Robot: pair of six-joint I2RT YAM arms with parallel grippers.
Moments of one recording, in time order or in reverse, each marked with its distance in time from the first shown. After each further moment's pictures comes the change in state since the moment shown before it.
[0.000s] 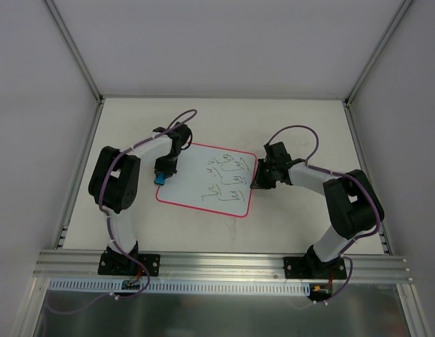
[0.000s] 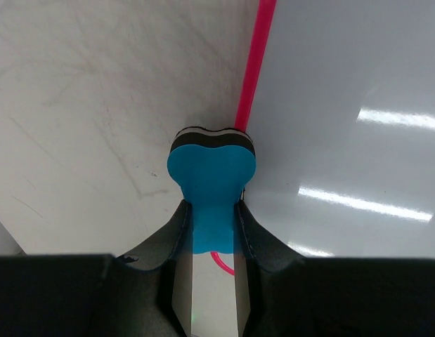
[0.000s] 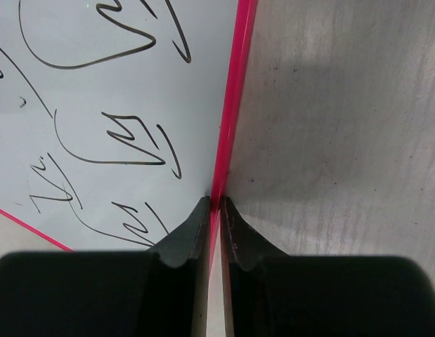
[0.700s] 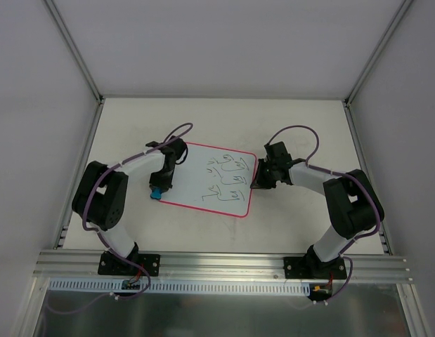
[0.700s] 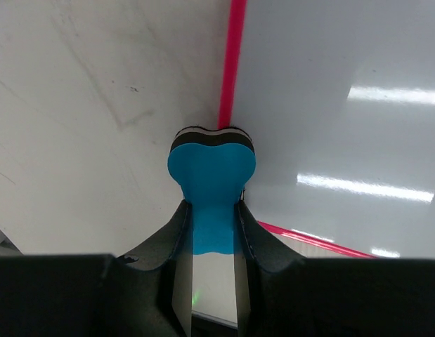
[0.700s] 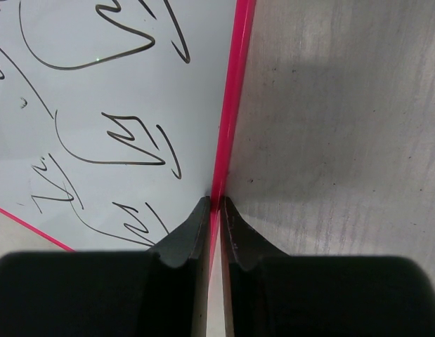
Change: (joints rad) left arm -0.034 -0.198 -0.243 0.037 0.039 -0.008; right arm -0.006 0.002 0.000 0.001 -0.008 0.000
